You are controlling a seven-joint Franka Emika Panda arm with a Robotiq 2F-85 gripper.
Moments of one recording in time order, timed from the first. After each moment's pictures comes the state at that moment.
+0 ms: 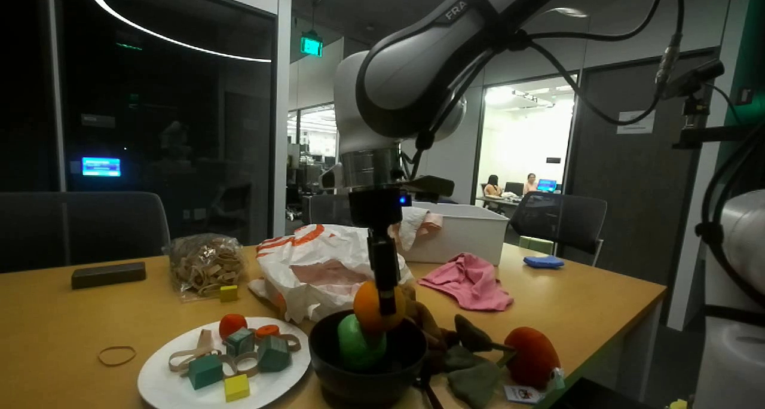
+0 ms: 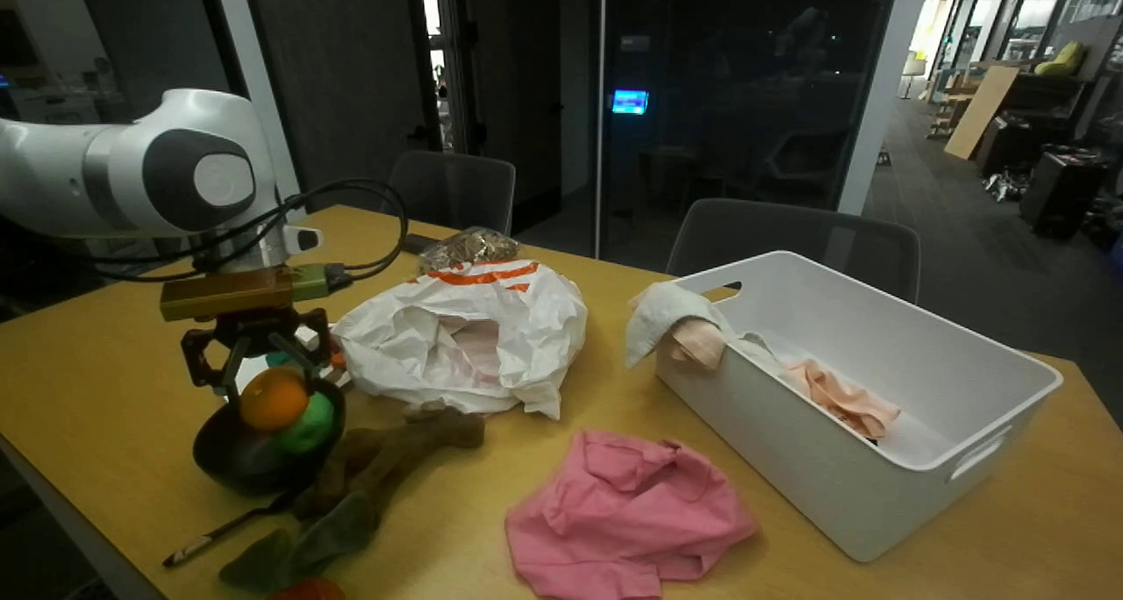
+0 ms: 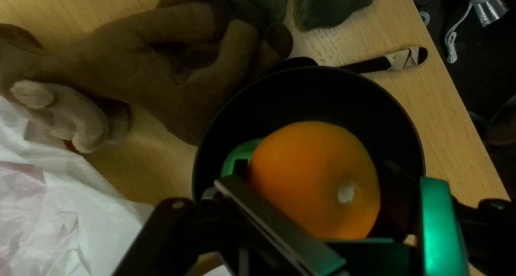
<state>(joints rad) 0.22 -0.15 0.17 -2.43 0.00 2.11 -0.50</state>
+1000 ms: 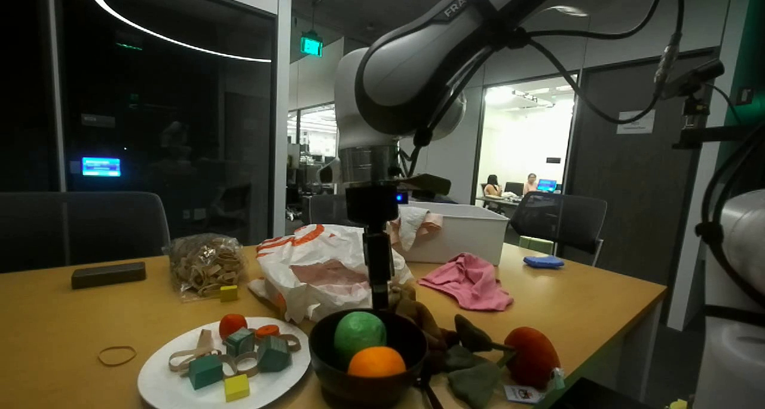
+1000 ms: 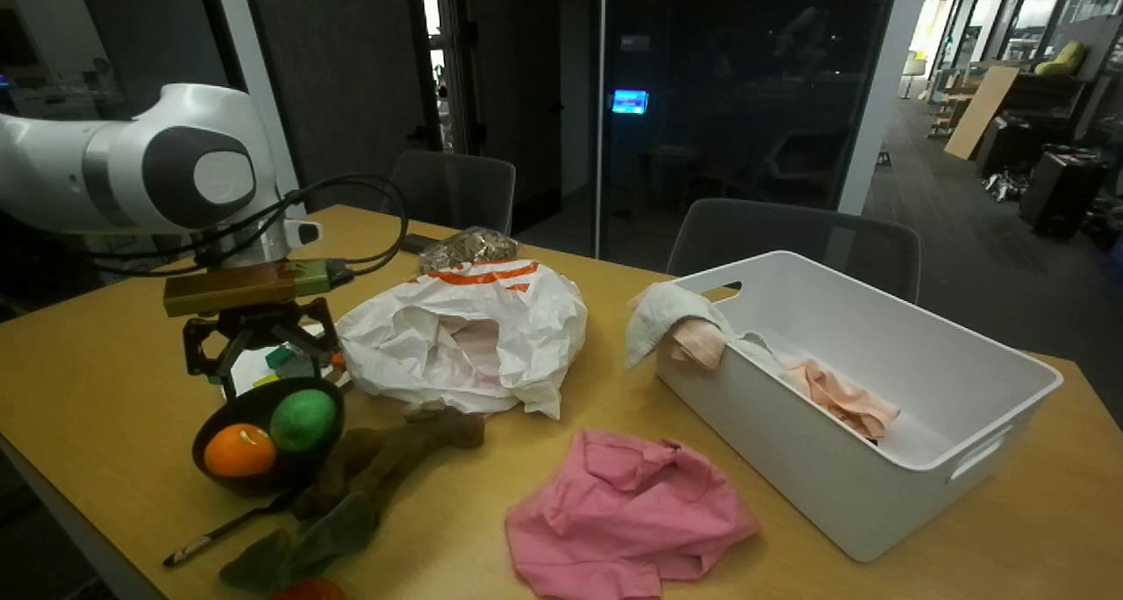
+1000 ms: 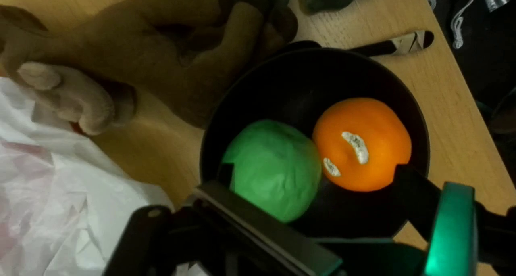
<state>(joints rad) 0.22 -0.16 0.16 -2.42 0.02 2.15 -0.51</state>
